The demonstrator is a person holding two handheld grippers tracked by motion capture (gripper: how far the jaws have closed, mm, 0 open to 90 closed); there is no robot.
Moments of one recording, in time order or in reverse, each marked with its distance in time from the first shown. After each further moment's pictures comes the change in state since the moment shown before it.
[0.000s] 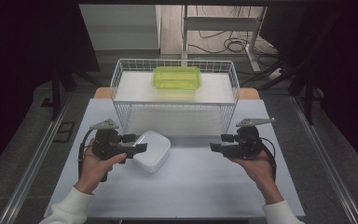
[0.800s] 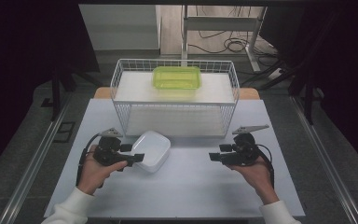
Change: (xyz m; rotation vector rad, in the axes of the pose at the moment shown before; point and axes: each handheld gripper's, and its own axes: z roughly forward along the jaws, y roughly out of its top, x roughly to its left) left arm 0.013 -0.022 0.013 0.141 0.074 0.010; right arm -0.008 -0.022 0.015 0.093 0.029 0.046
